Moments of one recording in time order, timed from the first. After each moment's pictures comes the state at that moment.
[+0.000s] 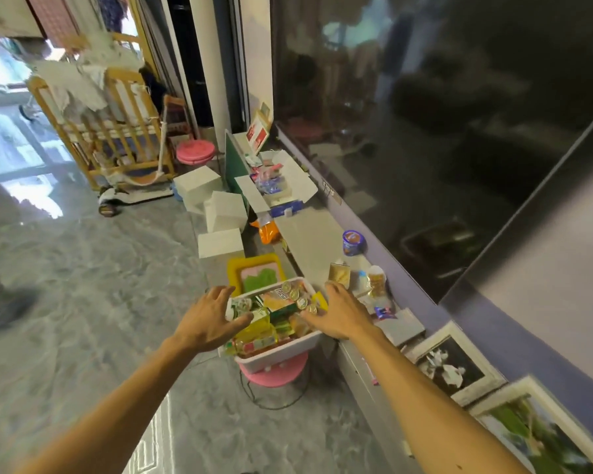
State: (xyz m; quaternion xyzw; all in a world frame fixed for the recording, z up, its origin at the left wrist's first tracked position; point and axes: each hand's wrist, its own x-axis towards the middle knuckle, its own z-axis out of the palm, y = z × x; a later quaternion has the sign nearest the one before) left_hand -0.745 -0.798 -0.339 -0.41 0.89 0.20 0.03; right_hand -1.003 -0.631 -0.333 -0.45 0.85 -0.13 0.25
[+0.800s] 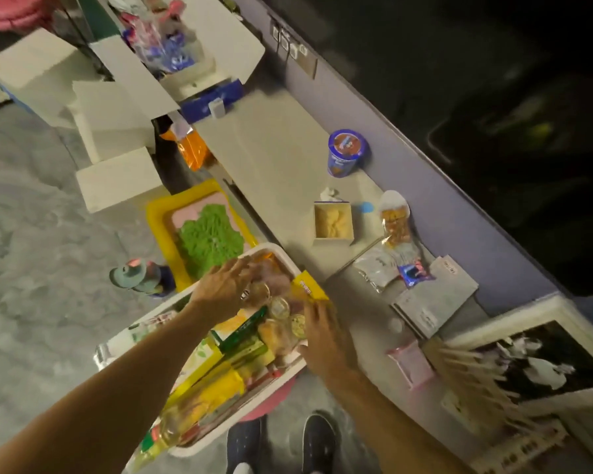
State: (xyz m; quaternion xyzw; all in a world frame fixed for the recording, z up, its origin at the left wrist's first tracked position) left_hand -1.026 -1.025 -0.754 -0.16 0.96 0.10 0.22; right_hand -1.106 -0.777 -0.757 -0.39 0.89 0.03 0.24
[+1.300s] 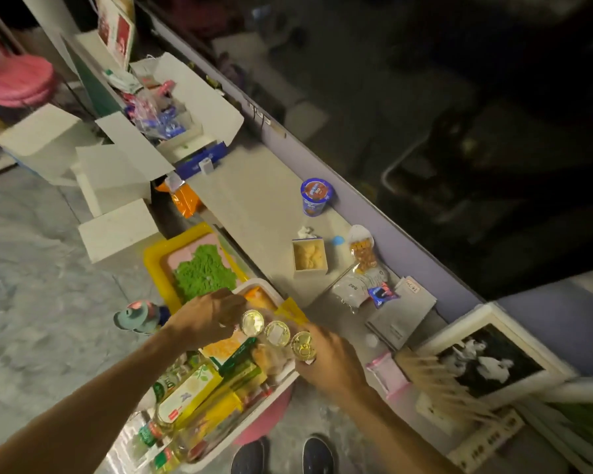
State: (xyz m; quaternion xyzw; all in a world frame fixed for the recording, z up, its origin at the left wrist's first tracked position) left_hand -1.015 -1.039 -0.647 -0.13 0.95 0.22 0.16; right_hand -1.124 -0.747 -0.635 -0.33 0.90 -0.16 0.25
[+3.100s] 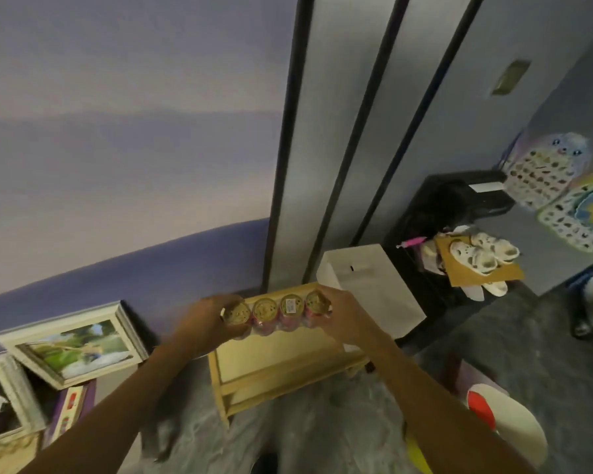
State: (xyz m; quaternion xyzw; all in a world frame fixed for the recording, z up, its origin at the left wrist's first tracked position) left_hand -1.093 0.013 -0.397 0.38 0.86 0.31 0.16; right_hand -0.922 0.287 -0.369 0.20 0.92 -0.34 0.02
